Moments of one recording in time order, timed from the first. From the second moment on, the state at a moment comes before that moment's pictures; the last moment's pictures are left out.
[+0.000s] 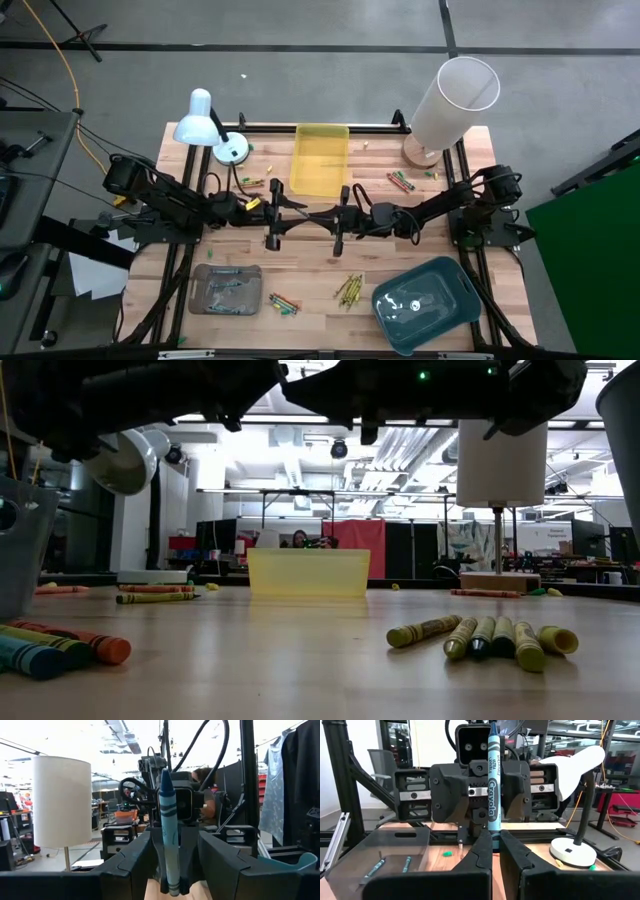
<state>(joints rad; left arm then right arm) -0.14 1.51 0.39 1.43 -0.11 0.12 0.18 1.77 0.80 1.05 0.28 -0.08</state>
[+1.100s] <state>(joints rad) -0.14 1.41 0.39 1.17 -0.28 0.16 0.24 1.67 0.80 0.91 0.57 -0.19</state>
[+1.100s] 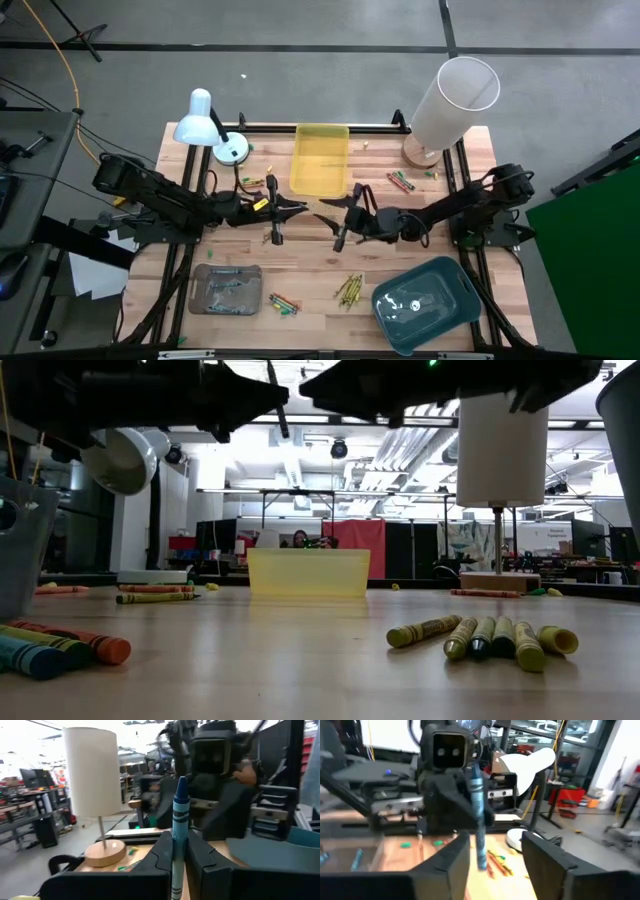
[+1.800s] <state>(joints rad) -0.72 1.12 0.82 -0.52 -0.40 -0.66 0.21 1.53 0.80 0.65 0.75 -0.27</state>
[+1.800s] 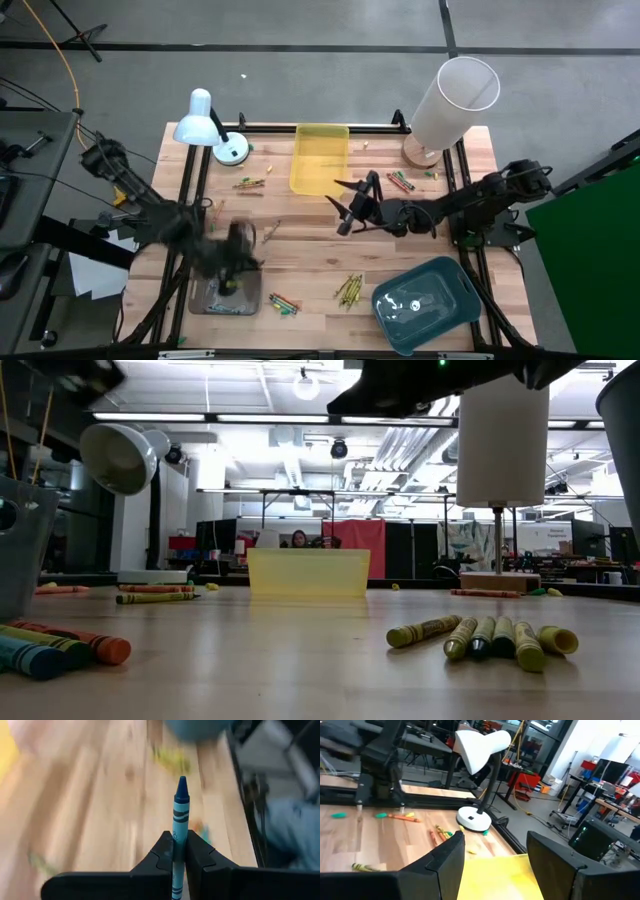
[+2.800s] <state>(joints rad) -0.84 1.72 1.05 -0.97 0.16 -0.80 0.18 1.53 0.80 0.69 0.62 -0.24</state>
